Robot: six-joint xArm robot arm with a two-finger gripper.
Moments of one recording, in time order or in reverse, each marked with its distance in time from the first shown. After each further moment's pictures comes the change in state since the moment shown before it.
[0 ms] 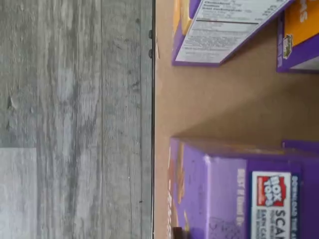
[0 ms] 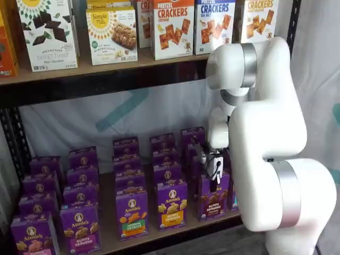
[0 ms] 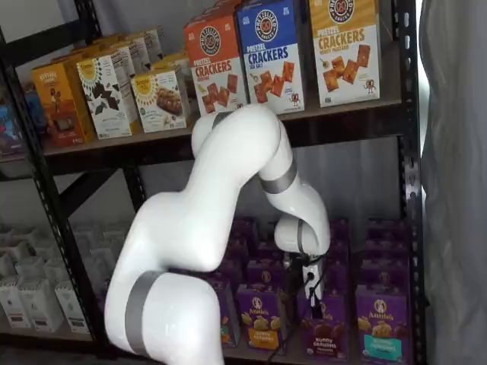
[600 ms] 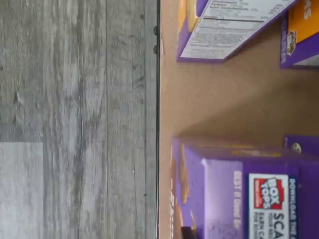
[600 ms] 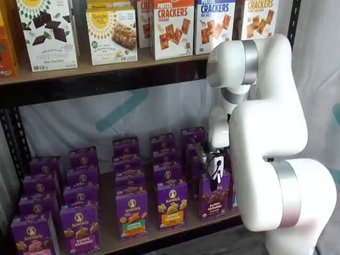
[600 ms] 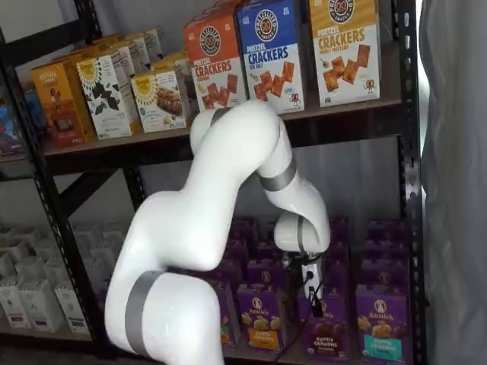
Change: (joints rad) arm -0.003 -0.030 0.037 -0.060 -0.012 0.052
